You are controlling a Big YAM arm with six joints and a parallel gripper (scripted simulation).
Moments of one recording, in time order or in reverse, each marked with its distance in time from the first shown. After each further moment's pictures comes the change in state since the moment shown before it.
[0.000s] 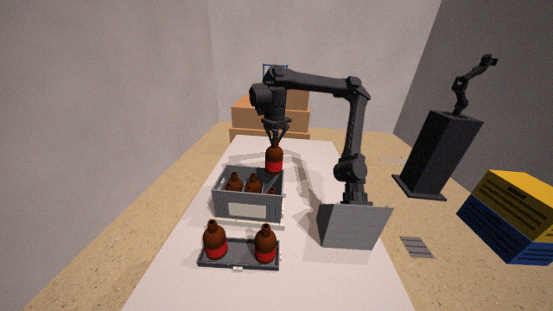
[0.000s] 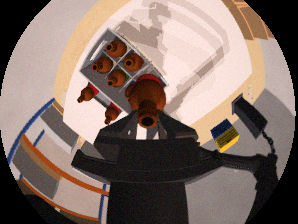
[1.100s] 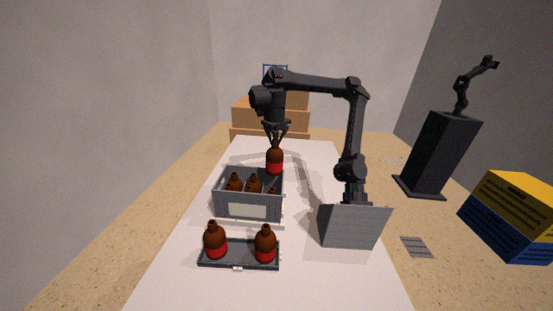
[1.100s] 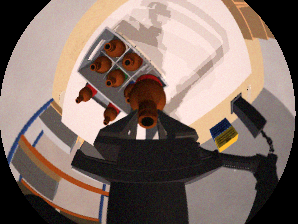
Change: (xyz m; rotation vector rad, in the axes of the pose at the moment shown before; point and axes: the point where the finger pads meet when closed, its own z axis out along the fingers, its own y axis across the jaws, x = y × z) arm 0.001 0.000 0.005 0.015 0.005 -0.004
